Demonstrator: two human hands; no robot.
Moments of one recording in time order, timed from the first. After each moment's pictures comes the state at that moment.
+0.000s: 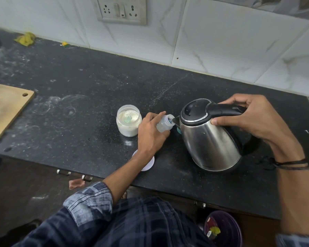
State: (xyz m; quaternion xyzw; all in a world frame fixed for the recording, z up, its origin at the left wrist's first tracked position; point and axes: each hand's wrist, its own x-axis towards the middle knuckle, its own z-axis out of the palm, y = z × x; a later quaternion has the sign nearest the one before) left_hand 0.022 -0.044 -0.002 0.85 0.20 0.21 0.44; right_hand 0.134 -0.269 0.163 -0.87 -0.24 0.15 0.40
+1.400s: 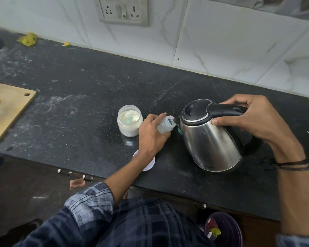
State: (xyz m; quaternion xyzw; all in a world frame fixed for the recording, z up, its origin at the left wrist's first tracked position) left_hand 0.022 -0.044 -0.005 0.85 0.20 0.21 0.44; right_hand 0.134 -0.268 0.161 -0.87 -0.24 0.15 0.41
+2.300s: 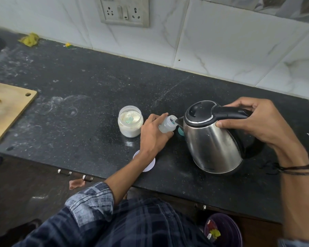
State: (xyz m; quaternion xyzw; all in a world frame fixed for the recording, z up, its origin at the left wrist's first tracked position) left_hand 0.026 -0.044 -0.002 0.84 0.21 0.18 0.46; right_hand 0.138 -0.281 0.157 -0.86 -0.25 0.14 0.42
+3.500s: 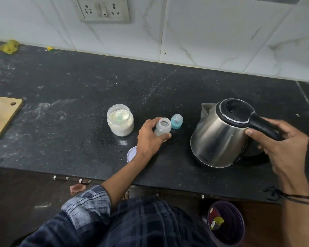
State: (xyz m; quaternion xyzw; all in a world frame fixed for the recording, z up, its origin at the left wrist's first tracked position) left_hand 0.020 -0.060 -0.025 0.80 0.22 0.11 0.55; right_hand 0.081 -0.381 0.098 -0.80 -0.08 -0.06 0.60
